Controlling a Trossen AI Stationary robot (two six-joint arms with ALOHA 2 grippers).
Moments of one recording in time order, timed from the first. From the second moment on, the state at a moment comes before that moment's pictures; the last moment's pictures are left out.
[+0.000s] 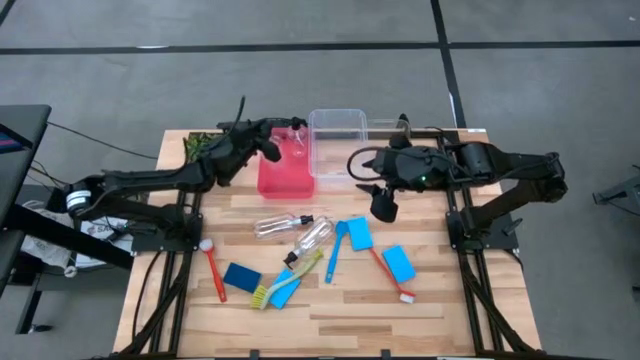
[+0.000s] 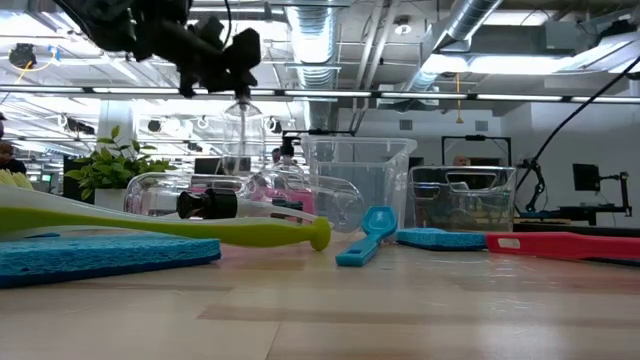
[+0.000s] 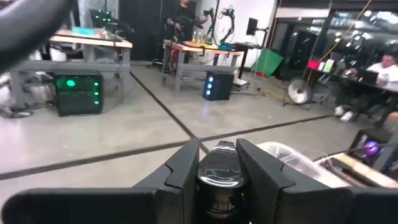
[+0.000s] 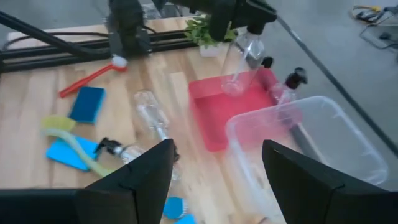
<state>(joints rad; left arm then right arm) 0.39 1.17 0.61 0.56 -0.58 -0.15 0.11 1.24 1.67 -0.99 0.40 0.18</state>
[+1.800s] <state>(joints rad) 0.66 1.55 0.61 0.86 -0.31 -0.11 -0.26 1.23 1.67 -1.00 0.39 0.03</state>
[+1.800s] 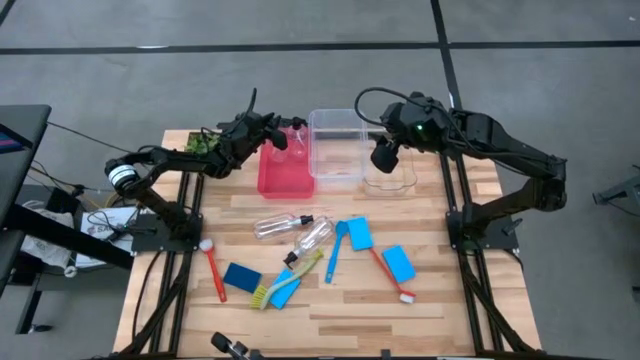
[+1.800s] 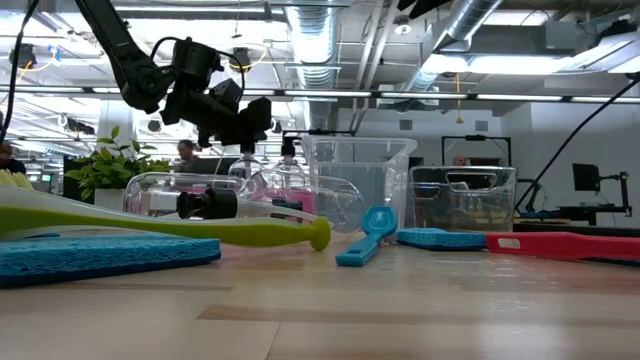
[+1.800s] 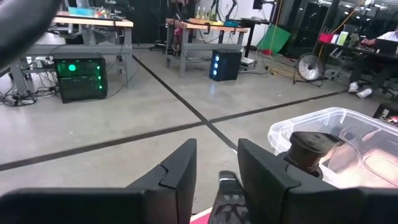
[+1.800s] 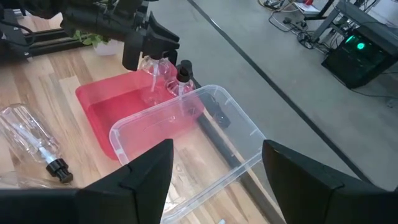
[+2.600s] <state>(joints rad) 0.66 1.55 0.61 0.85 -0.24 -0.11 -0.25 1.23 1.67 -1.00 0.39 0.04</state>
